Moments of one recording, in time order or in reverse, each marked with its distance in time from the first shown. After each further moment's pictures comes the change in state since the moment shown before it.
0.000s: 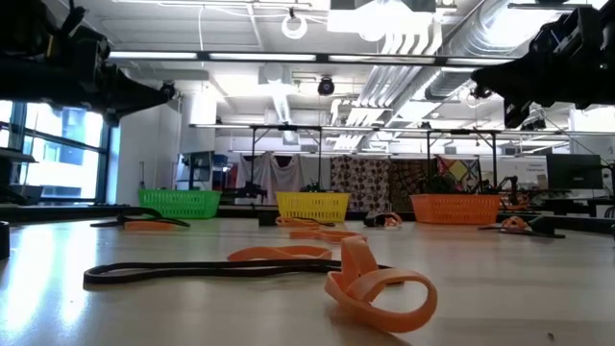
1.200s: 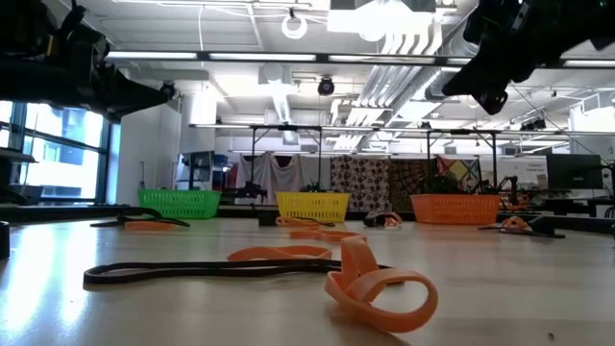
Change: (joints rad) left arm 0.000 0.002 0.000 -0.012 0.035 0.092; right arm 0.222 0.714 0.524 -0.427 0.110 0.068
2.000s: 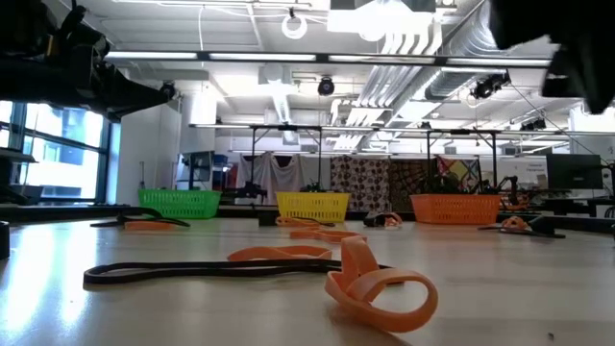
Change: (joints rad) left arm 0.000 0.000 0.000 0.000 0.000 0.007; right arm 0.494 0.497 0.373 -0.562 -0.115 0.618
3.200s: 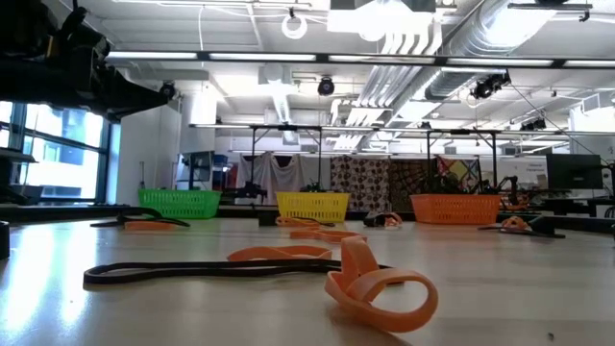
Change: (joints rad) left arm 0.000 0.000 0.000 -0.010 0.000 0.000; right arm 0.384 0.322 0.017 0.080 -0.108 0.595
